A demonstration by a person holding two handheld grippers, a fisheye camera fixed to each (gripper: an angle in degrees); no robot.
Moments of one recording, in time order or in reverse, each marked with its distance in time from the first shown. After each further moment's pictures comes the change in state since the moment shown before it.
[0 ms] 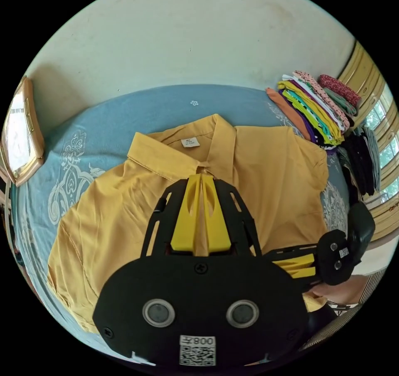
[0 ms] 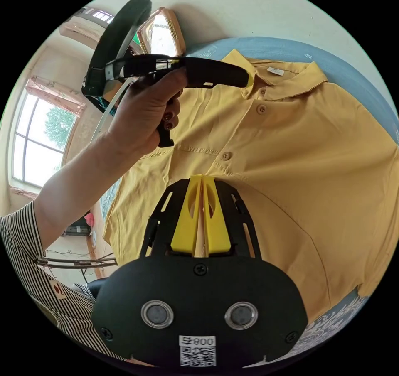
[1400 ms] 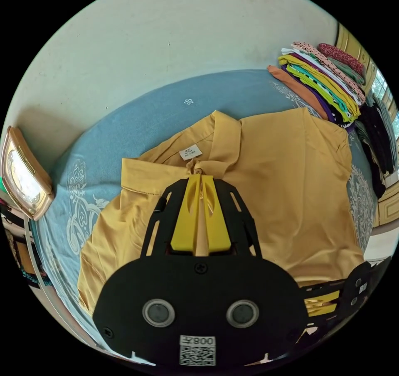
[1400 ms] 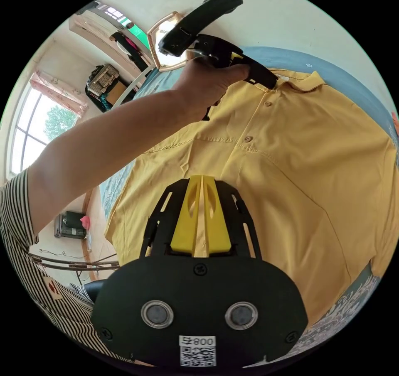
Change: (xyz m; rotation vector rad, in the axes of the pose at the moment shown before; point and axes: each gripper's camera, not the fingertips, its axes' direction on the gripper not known) left arm 0.081 0.110 -0.094 -0.110 -0.177 0.133; right arm -0.098 0.107 -0.058 0.086 -0.010 -0.009
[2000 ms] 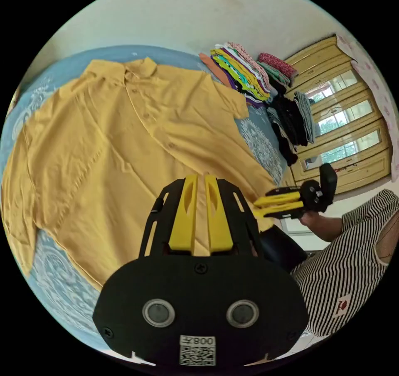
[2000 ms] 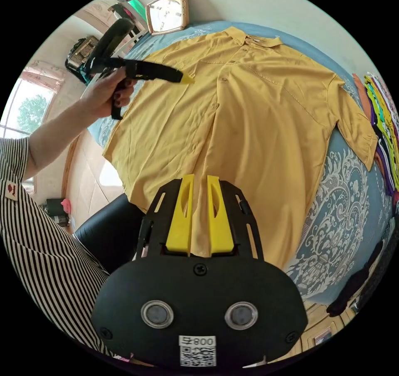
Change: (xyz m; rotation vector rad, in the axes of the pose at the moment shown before) left arm 0.060 0.337 -0.109 -0.085 0.637 -0.074; right arm -0.087 0.191 -0.075 -0.235 0.253 0.028
